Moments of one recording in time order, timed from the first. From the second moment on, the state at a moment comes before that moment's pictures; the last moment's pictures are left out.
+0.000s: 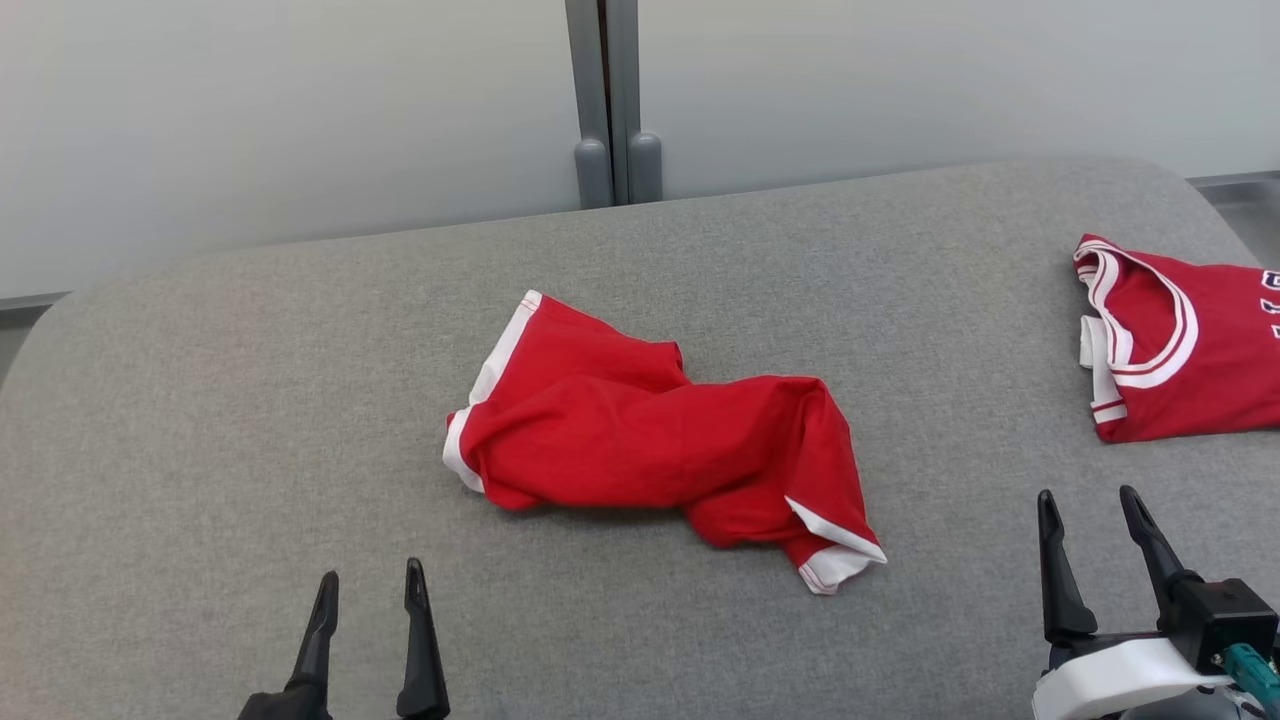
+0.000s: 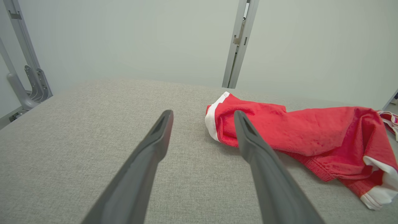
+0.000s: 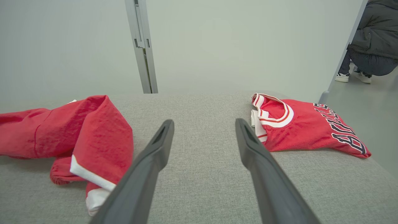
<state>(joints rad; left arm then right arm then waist) 0.18 0.08 -0.23 0.01 -0.30 0.18 -0.26 0.10 -0.05 -0.13 0.11 0.03 0.13 -0.26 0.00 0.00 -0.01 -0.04</state>
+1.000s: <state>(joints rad) 0.24 0.05 -0.13 0.02 -0.28 0.10 -0.26 0.12 -0.05 -0.12 0.13 0.05 0.13 -0.26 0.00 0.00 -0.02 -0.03</state>
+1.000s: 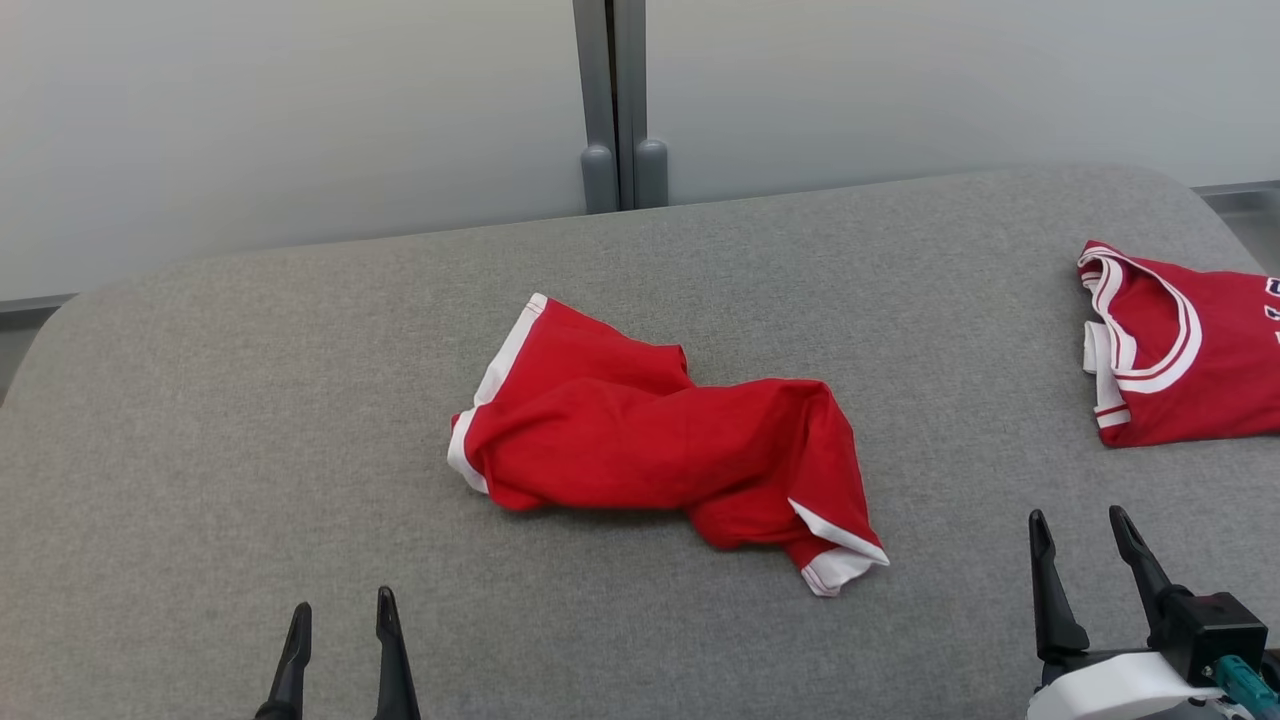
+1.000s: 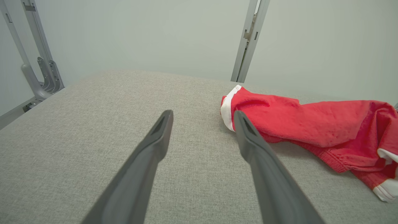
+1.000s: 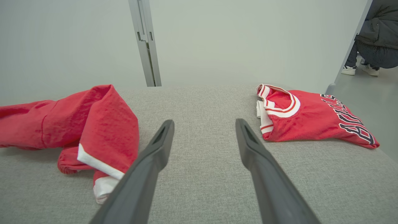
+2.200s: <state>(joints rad) -0.26 0.05 -0.62 0.53 -0.64 0.04 -0.15 -0.03 -0.05 -0.07 0.07 0.09 0.13 -0.26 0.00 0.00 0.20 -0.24</state>
